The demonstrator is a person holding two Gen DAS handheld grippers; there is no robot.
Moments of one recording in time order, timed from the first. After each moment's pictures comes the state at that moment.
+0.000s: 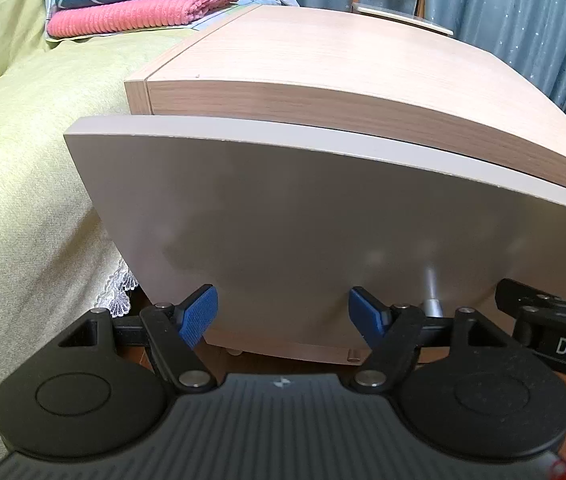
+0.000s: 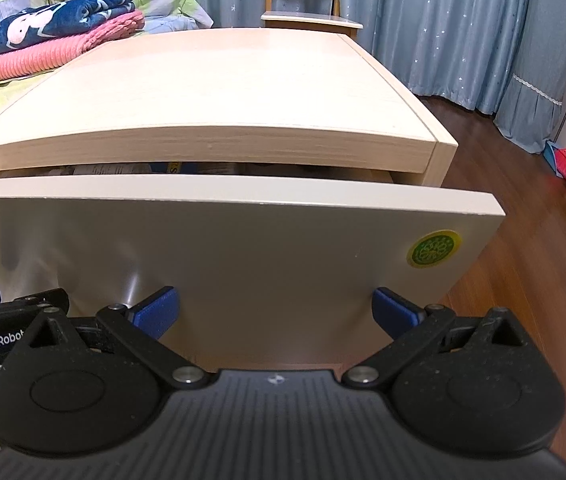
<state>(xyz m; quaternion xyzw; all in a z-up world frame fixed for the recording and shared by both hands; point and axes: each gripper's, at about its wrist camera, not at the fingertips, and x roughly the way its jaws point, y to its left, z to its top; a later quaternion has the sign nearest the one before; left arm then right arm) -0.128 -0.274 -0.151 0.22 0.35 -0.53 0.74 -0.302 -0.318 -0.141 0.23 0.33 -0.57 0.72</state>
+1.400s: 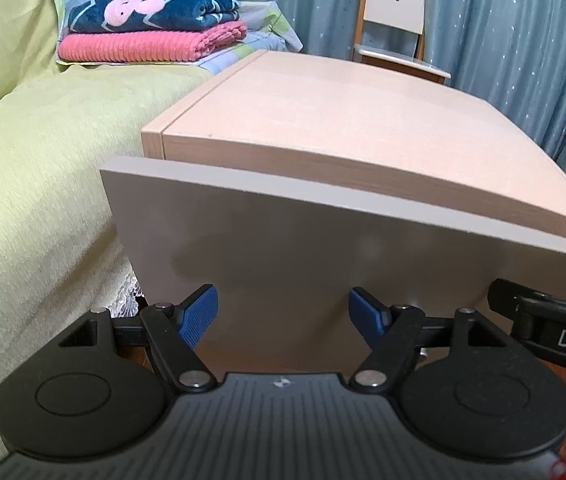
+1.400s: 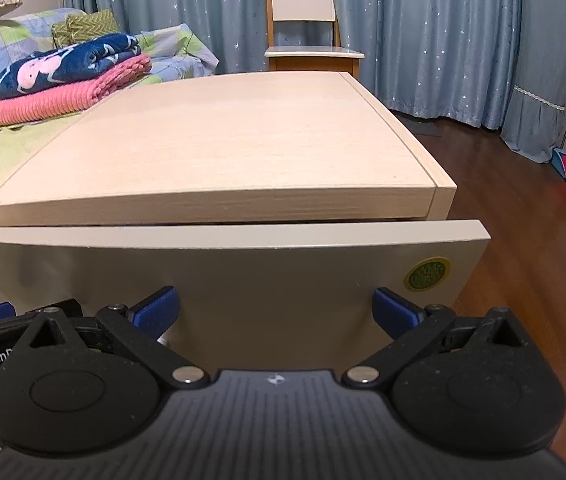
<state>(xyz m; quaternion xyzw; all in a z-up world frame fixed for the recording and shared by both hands) -0.117 -0.271 -0.132 0.17 0.32 -0.55 0.75 -0.307 -0.320 -0.123 0.23 0.26 -0.57 0.74</state>
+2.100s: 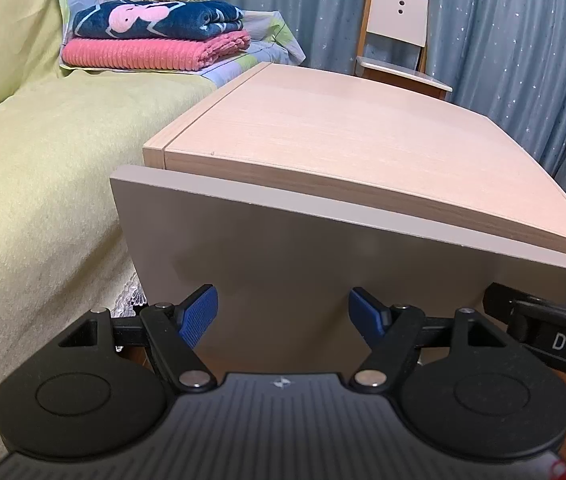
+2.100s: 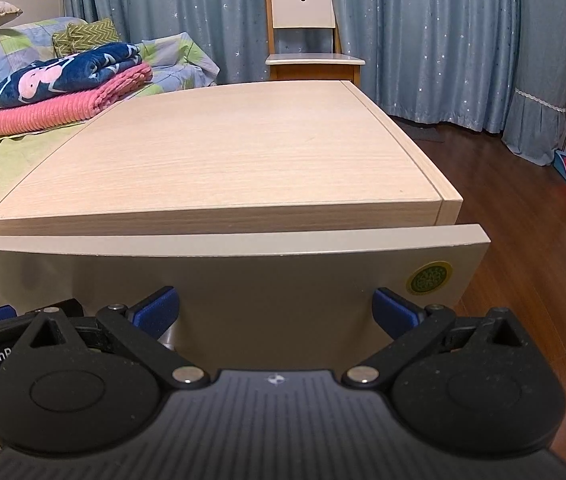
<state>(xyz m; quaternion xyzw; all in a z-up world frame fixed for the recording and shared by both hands) -0.112 -0.276 -0.129 0.15 0.31 -0.55 0.76 -0.305 -0.325 -0.122 0.23 0.25 -0.57 0.75</state>
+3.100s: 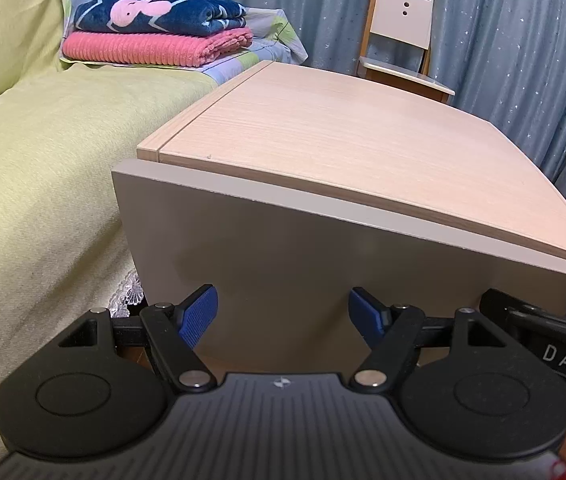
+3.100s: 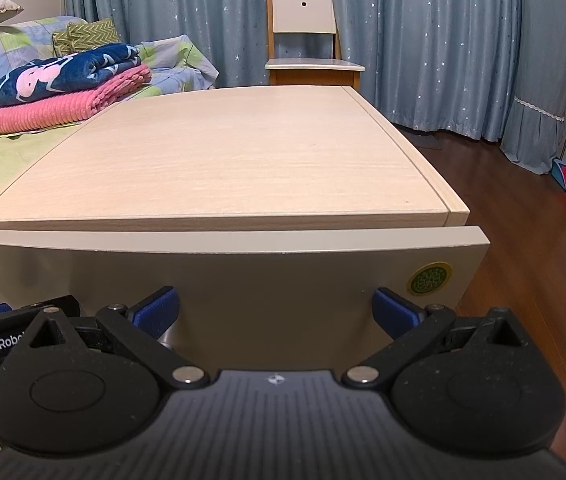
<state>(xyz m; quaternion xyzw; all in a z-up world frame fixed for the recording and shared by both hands) -0.107 -0.290 -0.128 0.14 0.32 -0.54 0.76 -0.301 -0.330 -0.124 0.22 0.25 -0.58 0.75</state>
